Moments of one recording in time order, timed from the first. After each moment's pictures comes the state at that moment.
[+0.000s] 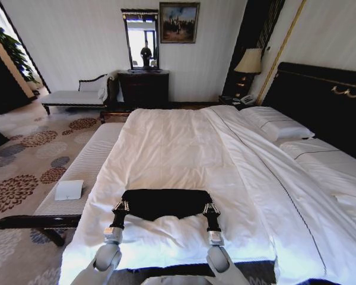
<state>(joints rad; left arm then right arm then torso) 1.40 -1.11 -0.25 -1.62 -0.28 -0.44 -0.28 -1.37 1.38 0.28 1.43 -0.24 0.56 0.49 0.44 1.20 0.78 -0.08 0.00</state>
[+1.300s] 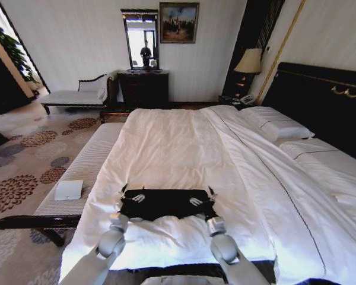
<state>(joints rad) 1.24 -1.04 -0.08 -1.72 -0.42 -0.18 -0.29 -1.29 1.26 0.10 1.71 0.13 0.12 0.24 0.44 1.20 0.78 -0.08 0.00</state>
